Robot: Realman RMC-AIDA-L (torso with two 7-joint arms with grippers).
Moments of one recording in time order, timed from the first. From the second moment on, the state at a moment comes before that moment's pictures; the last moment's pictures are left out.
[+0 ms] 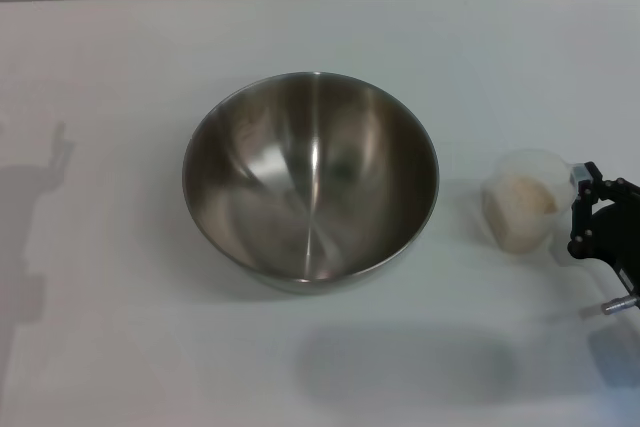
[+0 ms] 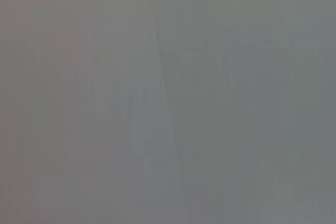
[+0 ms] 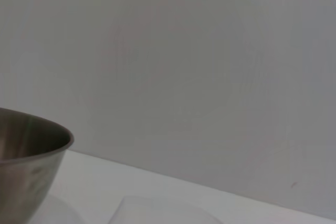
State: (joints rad) left arm -0.19 -2.07 -1.10 -0.38 2.49 1.29 0.14; right arm 0.22 2.09 0.07 0.22 -1.74 -1.34 -0.14
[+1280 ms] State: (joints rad) left arm -0.20 -2.08 -1.09 -0.36 2.49 1.28 0.14; right arm 0.47 2.08 0.08 0.24 -1.86 -1.62 -0.72
